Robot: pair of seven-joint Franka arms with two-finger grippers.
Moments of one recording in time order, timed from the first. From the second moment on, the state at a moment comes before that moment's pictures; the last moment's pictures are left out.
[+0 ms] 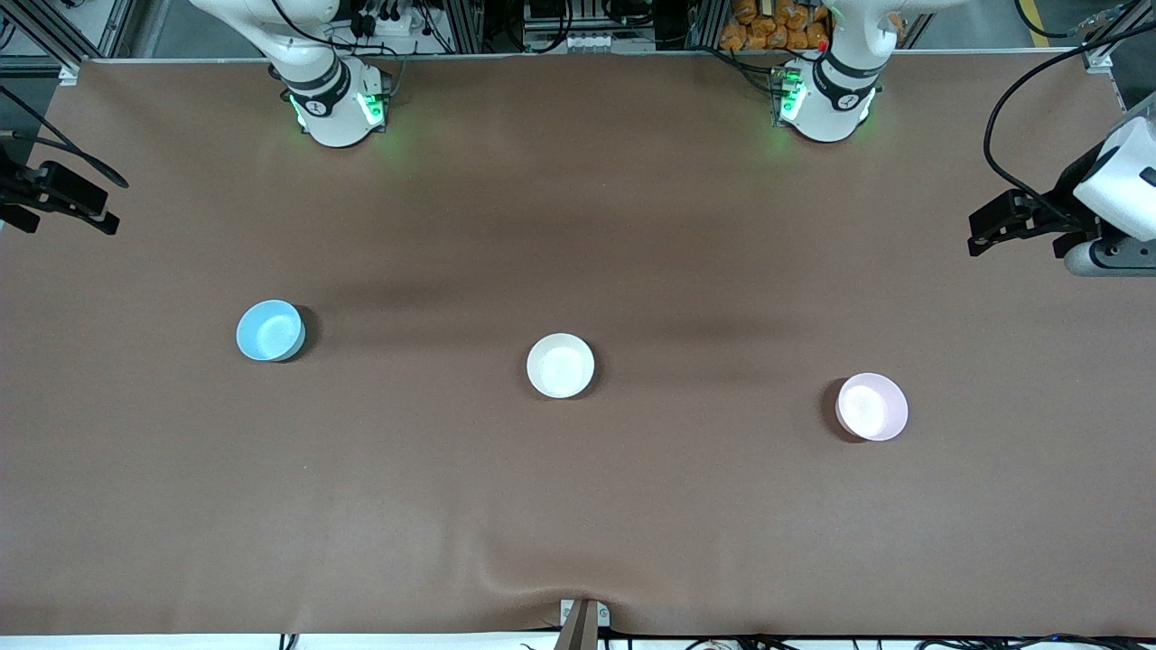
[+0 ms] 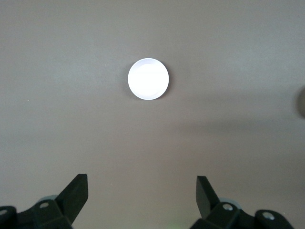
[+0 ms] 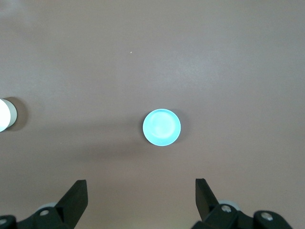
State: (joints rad) left arm -0.02 0.05 -0.07 -1.49 0.02 1.53 -0.05; right arm -0.15 -0.05 0.07 -1.58 0.03 1.53 -0.03
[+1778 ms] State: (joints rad) left arm 0.00 0.06 -0.07 -1.51 0.02 1.52 -0.05; right arm -0.15 -0.05 0.07 -1.58 0.03 1.53 -0.03
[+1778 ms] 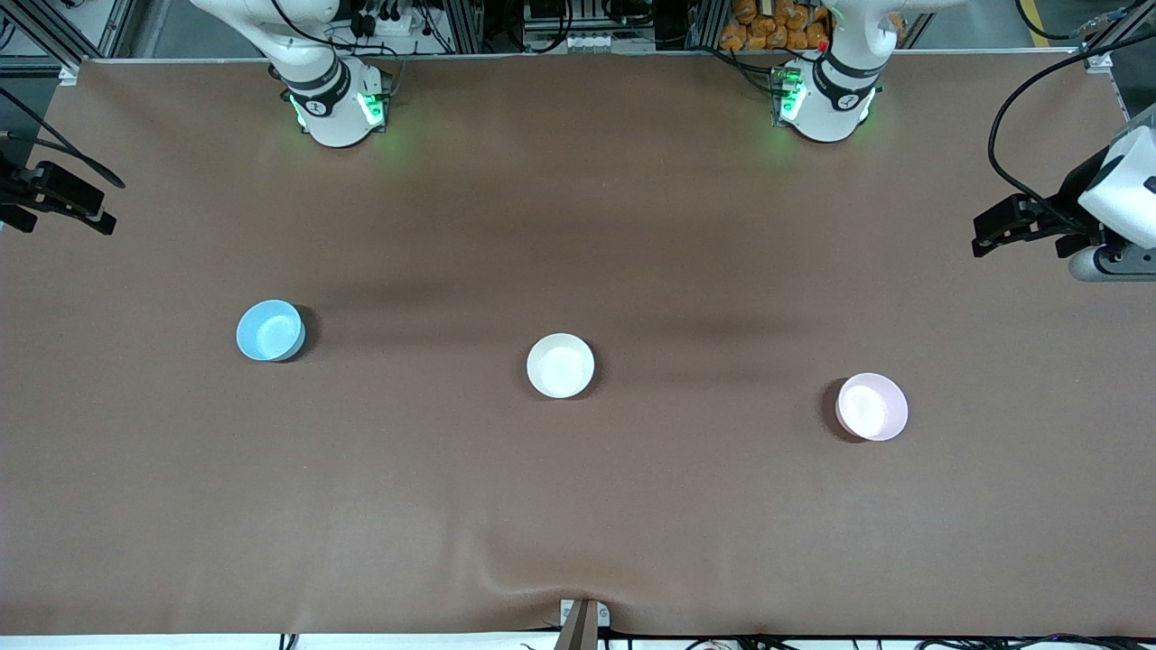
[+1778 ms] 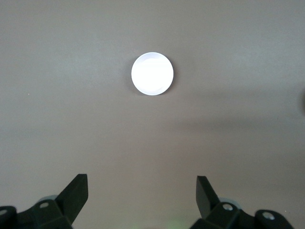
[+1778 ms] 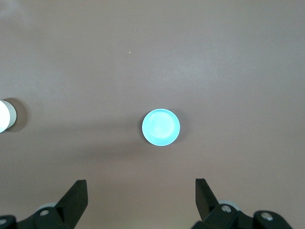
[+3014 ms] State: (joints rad) left arm 0.00 0.06 -0.07 -1.52 0.02 1.52 -0.05; right arm -0.16 -0.05 0.07 -1.58 0.04 1.53 -0.03
